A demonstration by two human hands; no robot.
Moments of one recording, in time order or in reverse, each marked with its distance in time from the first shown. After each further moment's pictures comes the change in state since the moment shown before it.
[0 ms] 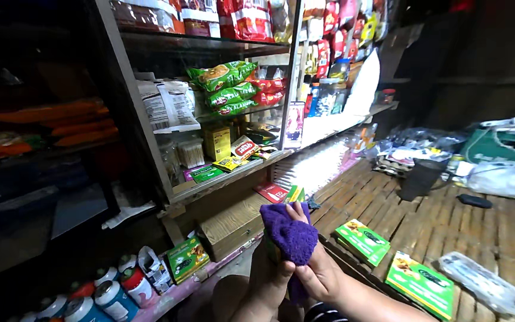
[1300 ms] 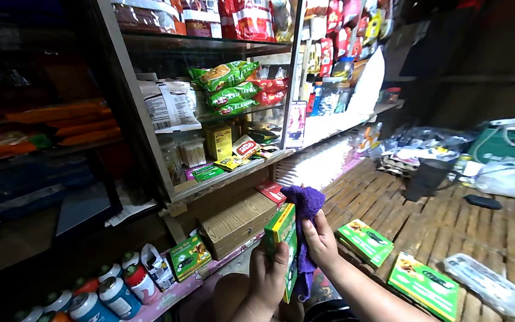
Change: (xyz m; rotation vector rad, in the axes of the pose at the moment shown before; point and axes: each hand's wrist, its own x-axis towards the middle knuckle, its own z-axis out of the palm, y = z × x) left_hand 0.002 0.003 0.003 0.016 0.068 -0.080; right_hand -0.025 0.057 0.002 0.142 0.319 0.302
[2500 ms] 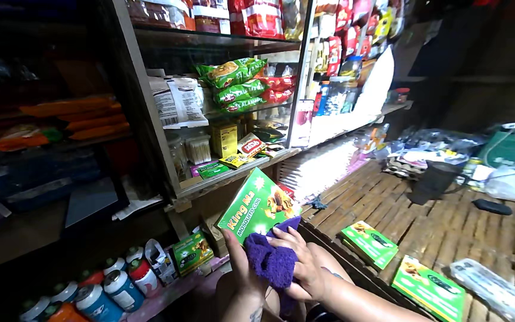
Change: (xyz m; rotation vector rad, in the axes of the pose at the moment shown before) left_hand 0.020 0.021 -0.007 -0.627 0.412 -0.161; right_hand -0.028 -0.018 0.028 -0.196 -0.358 -0.498
